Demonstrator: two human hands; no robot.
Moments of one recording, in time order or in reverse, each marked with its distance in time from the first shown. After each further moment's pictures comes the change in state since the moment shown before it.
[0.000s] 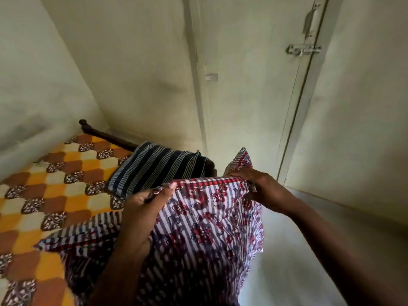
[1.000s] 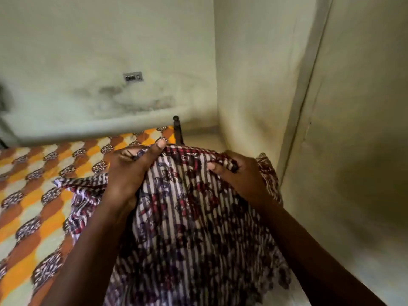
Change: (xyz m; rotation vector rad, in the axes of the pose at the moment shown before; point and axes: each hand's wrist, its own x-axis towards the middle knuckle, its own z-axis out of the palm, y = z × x) left_hand 0.410 0.140 0.244 -0.032 0.826 0.369; right_hand 0.482 0.318 -0.099 0.603 -0.104 -0.347
